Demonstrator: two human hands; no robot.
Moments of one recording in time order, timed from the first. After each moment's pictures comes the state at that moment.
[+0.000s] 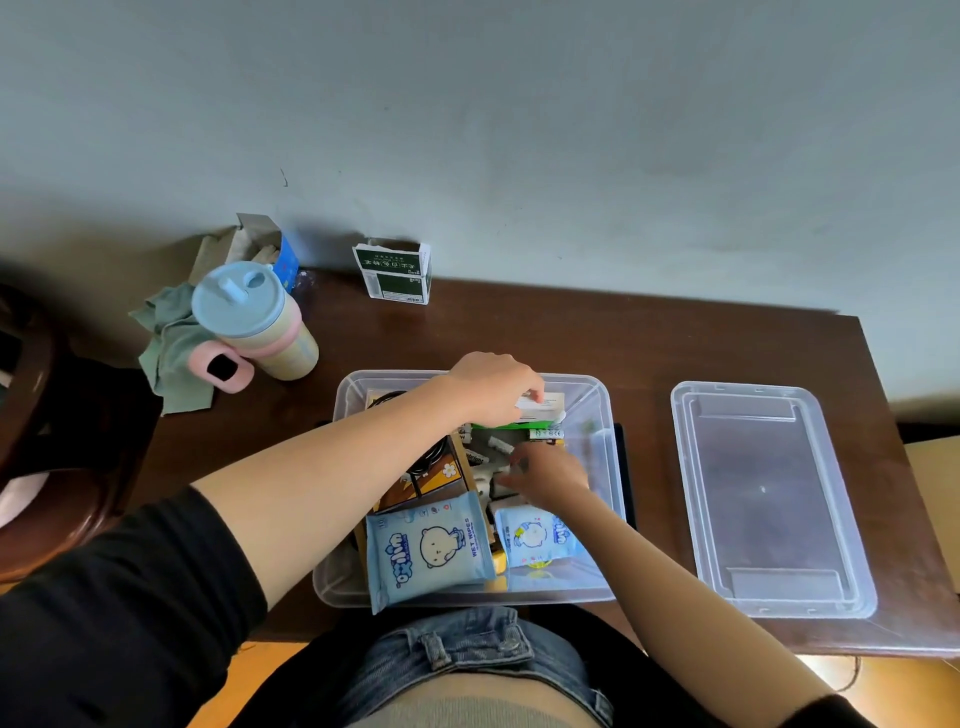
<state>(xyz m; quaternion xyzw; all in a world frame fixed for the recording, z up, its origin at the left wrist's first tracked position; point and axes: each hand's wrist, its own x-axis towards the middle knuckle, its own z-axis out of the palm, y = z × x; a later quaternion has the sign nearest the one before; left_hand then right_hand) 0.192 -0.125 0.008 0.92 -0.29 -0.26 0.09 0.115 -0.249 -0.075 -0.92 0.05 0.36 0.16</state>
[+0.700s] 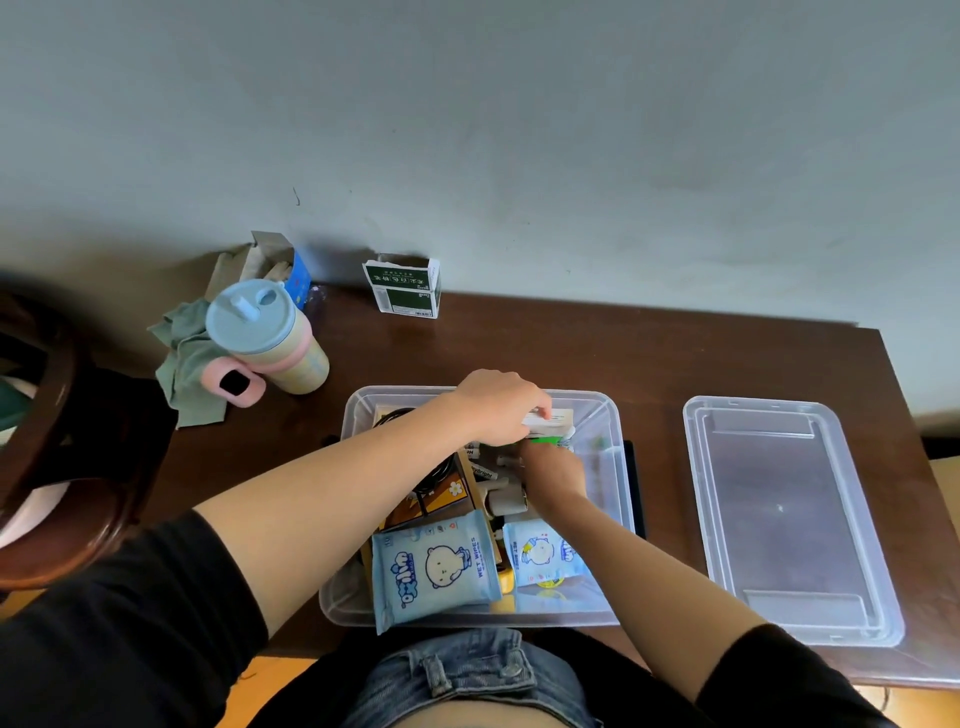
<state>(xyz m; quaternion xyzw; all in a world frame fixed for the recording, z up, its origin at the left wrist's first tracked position) 0.190 -0.126 0.010 0.92 -0.29 -0.26 0.08 0.129 -0.241 -0.088 -0.97 -0.05 0.25 0.04</state>
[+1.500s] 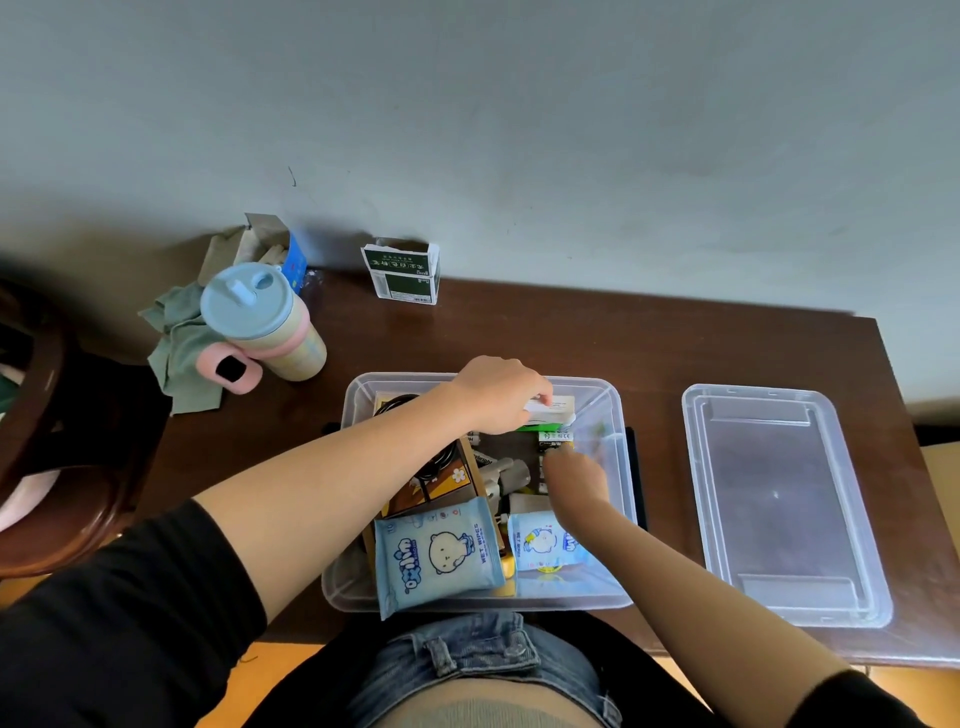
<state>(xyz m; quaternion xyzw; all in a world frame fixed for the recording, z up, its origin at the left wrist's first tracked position) 0.191 -0.121 0.003 0.92 -0.31 -0.23 0.10 0.107 -0.260 -0.080 -0.96 -0.04 0.29 -0.03</state>
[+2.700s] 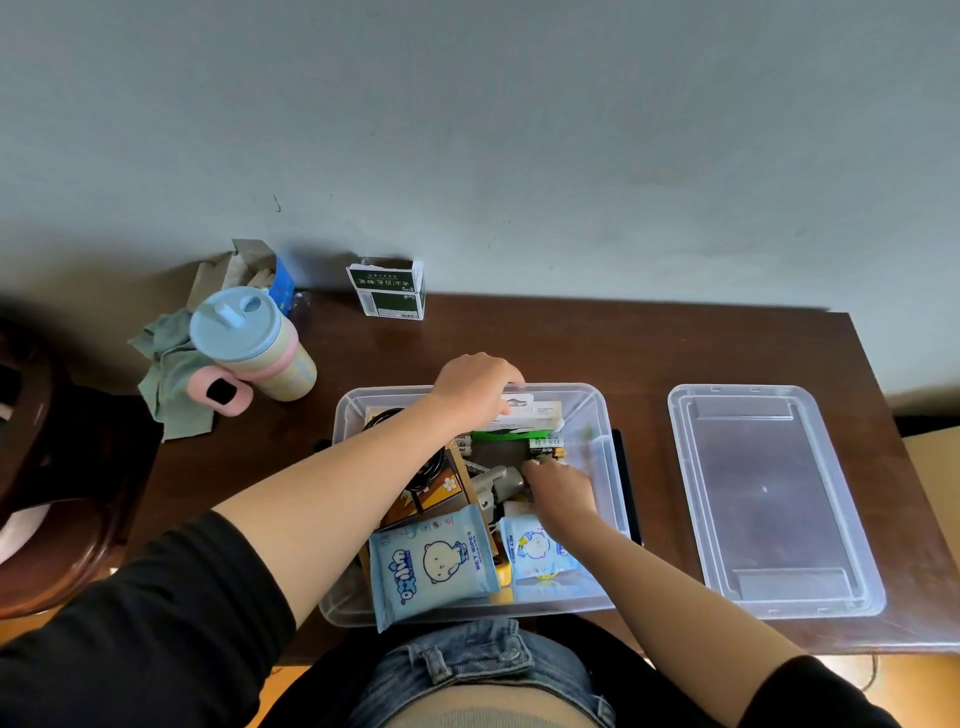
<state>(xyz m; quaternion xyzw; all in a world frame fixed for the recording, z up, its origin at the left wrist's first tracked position) 0.194 -0.118 -0.003 0.94 -0.19 -0.21 0.17 0.097 -0.258 -0.092 -0.96 -0.06 0.26 0.00</state>
